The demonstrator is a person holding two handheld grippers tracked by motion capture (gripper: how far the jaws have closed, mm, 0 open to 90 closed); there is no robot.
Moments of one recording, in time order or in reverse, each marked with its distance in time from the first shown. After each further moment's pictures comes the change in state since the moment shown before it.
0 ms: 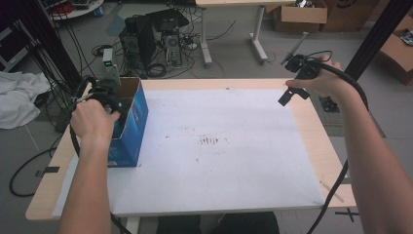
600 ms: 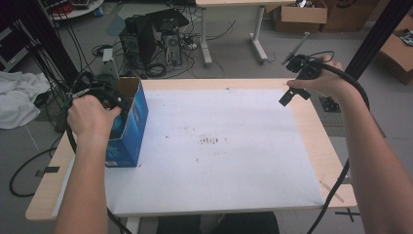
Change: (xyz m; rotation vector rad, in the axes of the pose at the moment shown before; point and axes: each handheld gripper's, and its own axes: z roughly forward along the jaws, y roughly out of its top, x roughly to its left) left arm -0.002 -0.005 -0.028 -0.046 -0.013 -0.001; right arm -0.001 -0.003 -0.001 -0.007 0.005 0.001
